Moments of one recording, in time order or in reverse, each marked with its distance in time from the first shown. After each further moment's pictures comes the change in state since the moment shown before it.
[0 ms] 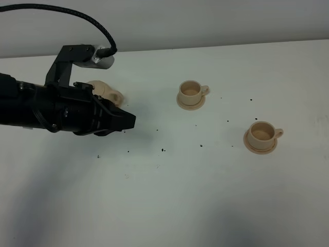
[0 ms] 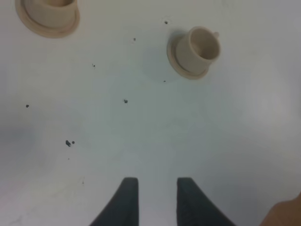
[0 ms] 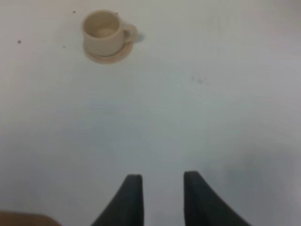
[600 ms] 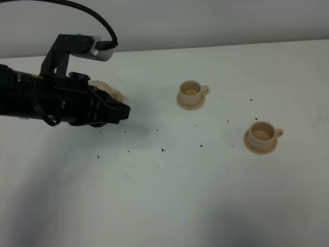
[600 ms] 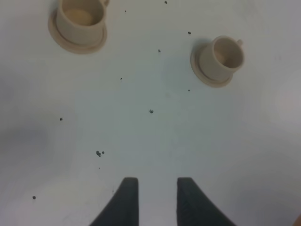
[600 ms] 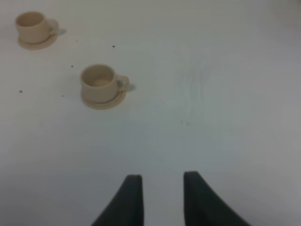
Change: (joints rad) left arm 0.000 0.000 -0.051 0.097 -0.019 -0.047; right arm 0.041 -0.203 0.000 0.003 0.001 0.000
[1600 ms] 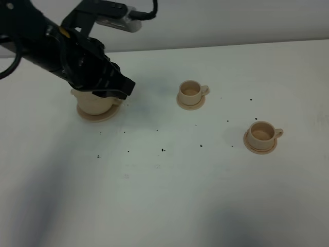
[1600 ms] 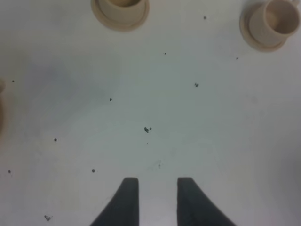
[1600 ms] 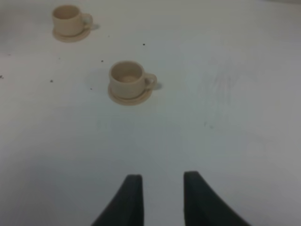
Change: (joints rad) left arm -0.111 0.212 -0.458 0.527 0.311 -0.454; right arm 0.073 0.000 0.000 -0.003 0.000 0.000
